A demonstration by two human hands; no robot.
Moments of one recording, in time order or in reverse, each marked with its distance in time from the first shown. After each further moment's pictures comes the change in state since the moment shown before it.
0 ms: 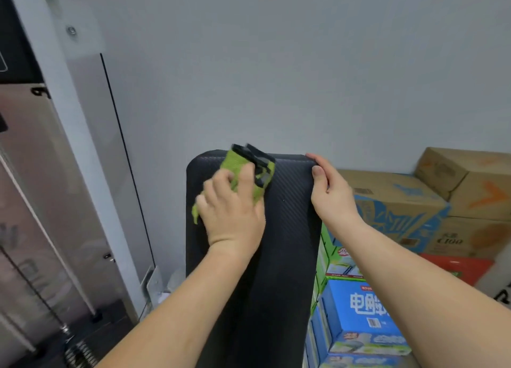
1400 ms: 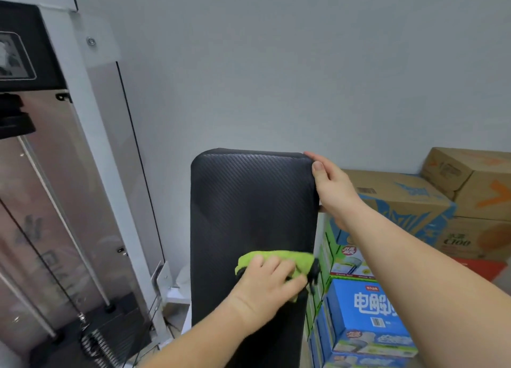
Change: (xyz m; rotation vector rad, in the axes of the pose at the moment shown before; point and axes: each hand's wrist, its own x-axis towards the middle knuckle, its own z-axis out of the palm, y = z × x) left_hand -0.132 -0.007 0.027 -0.046 -0.355 0.863; right_hand 0.003 -0.012 -0.022 0.313 -0.209 0.188
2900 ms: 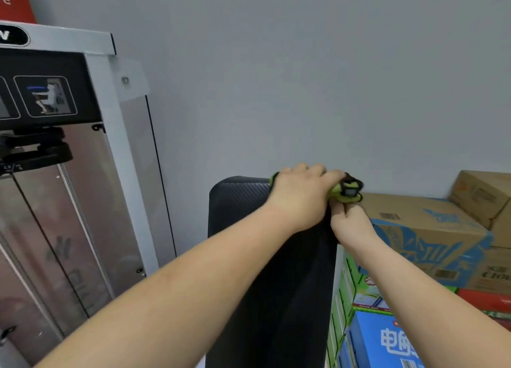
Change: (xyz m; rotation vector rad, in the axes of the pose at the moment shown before) left_hand 0.175 -0.099 -0.126 0.007 0.007 -0.318; right_hand -0.001 0.003 0.006 -0.201 0.050 0.026
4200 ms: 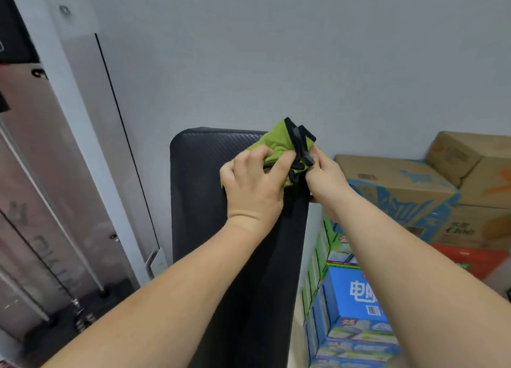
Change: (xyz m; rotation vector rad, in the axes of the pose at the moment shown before) left_hand -0.074 0.025 0.076 0.008 0.439 -0.298; right_hand 0.009 0.018 -0.002 0.179 -0.127 -0.007
